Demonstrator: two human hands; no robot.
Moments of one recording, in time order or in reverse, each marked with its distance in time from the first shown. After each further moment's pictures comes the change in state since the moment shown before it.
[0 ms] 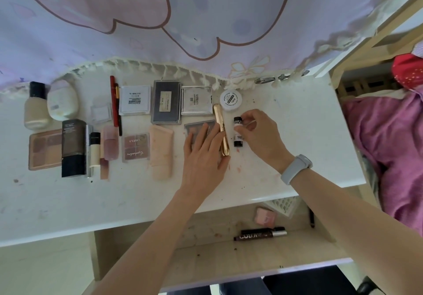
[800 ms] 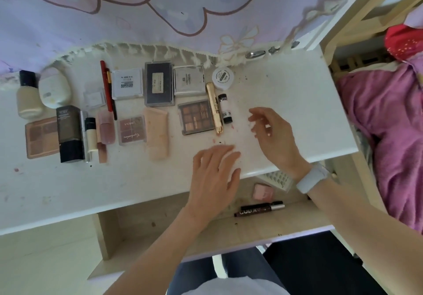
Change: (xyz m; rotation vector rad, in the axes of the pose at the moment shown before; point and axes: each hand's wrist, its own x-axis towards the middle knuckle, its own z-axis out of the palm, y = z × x) left_hand -0.070 0.033 -0.006 -0.152 0.090 0.193; right_hand -0.071 0.012 -0.020 0.107 0.126 -0.158
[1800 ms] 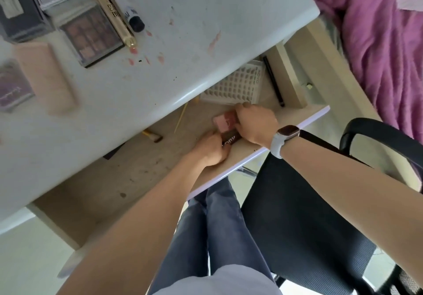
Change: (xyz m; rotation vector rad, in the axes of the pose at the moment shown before) left_hand -0.071 0.008 0.140 -0.063 -1.093 -0.224; right_hand -0.138 0.134 0.024 -0.858 -0.421 0.331
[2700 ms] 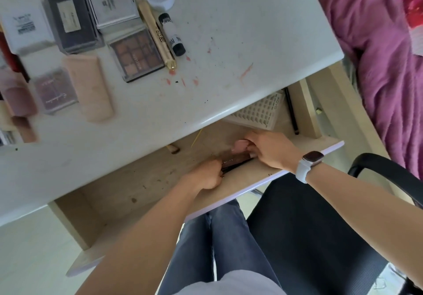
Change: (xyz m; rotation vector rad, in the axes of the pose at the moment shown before) left_hand -0.022 -0.034 -0.008 -0.027 -0.188 -0.036; right_hand -0.002 0.007 -0.015 0.101 -0.080 -0.271
